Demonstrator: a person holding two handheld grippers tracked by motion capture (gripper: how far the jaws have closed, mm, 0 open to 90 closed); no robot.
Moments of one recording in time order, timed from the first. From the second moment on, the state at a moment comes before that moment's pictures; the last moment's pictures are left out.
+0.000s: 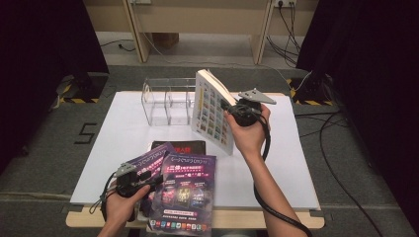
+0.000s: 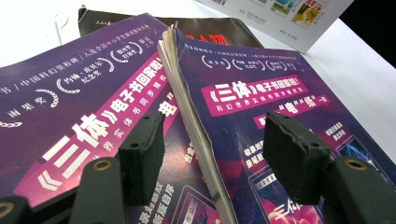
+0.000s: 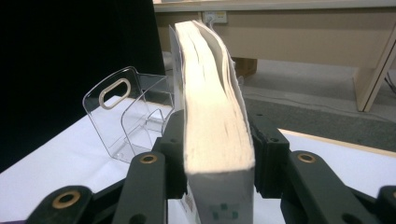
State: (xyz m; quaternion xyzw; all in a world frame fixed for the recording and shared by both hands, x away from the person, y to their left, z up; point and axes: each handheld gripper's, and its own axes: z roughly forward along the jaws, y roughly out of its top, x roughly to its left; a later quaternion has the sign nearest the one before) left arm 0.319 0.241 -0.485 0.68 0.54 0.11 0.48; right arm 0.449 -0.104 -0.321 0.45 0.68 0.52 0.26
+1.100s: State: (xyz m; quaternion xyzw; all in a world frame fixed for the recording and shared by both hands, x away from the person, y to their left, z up) left arm 0.319 0.243 -0.485 0.68 0.54 0.11 0.48; right arm 0.462 -0.076 -0.294 0.45 0.70 0.51 0.23
